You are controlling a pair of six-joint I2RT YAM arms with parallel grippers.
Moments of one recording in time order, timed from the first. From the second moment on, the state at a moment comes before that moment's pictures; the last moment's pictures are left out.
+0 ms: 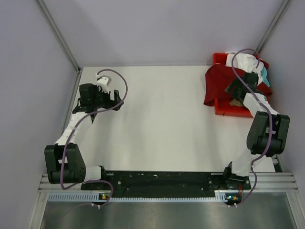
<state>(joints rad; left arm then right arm) 0.05 1.34 0.91 -0.11 0.49 0.11 -0.19 1.65 1.16 -0.23 0.10 0.48</state>
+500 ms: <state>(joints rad) 0.05 1.27 0.91 -0.14 0.53 0.10 -0.19 1.81 1.23 -0.17 -0.09 0.68</state>
